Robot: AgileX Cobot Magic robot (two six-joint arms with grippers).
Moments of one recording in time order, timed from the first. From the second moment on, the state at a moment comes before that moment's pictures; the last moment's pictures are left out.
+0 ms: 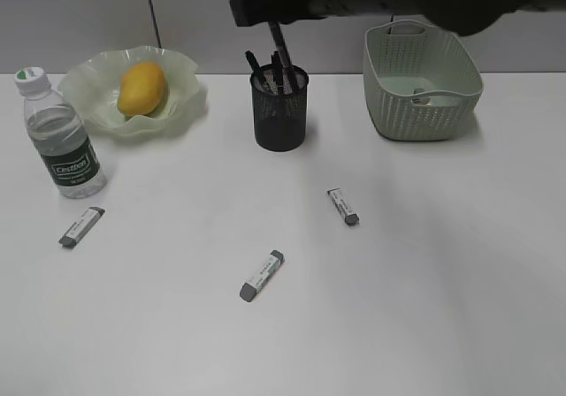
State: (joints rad) left arm -0.19 0.15 -0.53 -0.07 1.06 0.01; right arm 0.65 1.77 -1.27 -0.16 -0.14 0.05
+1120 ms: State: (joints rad) left arm -0.19 0.15 -0.53 -0.07 1.06 0.01; right arm 0.55 2.23 -1.38 0.12 -0.82 -0.19
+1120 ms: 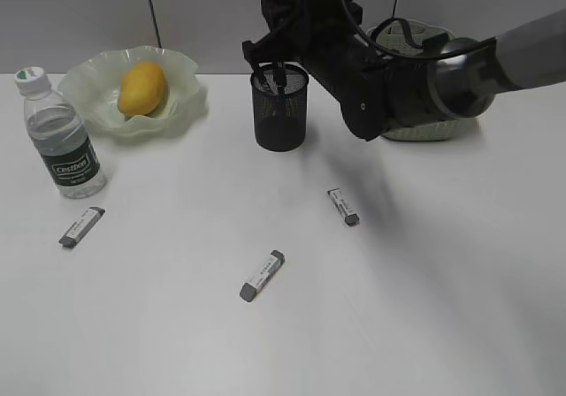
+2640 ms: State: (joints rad) left arm -0.19 0.15 -0.53 -0.07 1.06 0.01; right arm 0.55 1.82 -1.39 0.05 1.08 -0.07
